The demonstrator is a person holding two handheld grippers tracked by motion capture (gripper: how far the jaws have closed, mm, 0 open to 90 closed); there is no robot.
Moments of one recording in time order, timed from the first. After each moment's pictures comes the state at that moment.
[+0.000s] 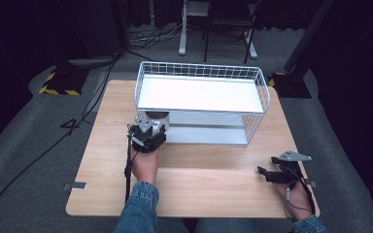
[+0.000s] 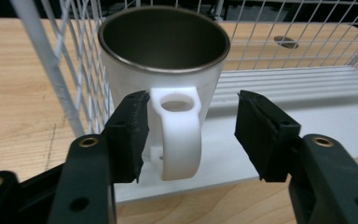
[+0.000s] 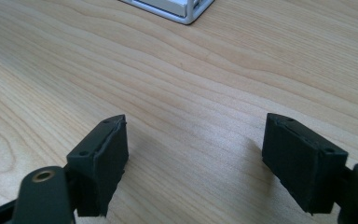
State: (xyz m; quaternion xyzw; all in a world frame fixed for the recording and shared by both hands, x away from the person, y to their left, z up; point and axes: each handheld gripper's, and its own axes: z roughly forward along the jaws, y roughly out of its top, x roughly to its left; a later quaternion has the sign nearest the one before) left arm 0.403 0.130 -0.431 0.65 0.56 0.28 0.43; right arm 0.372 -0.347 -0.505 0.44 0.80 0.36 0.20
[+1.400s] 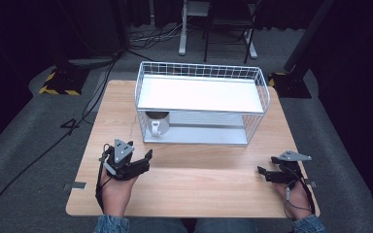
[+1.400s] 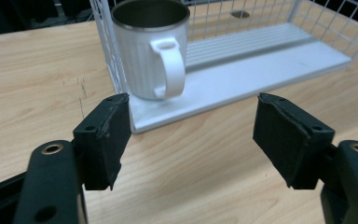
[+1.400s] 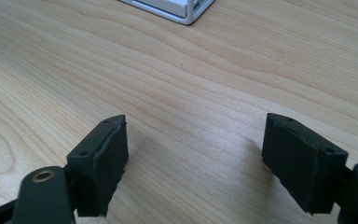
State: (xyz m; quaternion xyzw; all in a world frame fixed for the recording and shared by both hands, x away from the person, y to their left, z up) left arm 0.313 0.182 -0.413 0.72 0.48 0.26 0.43; right arm 0.373 -0.347 -0.505 0.44 0.80 0.36 0.20
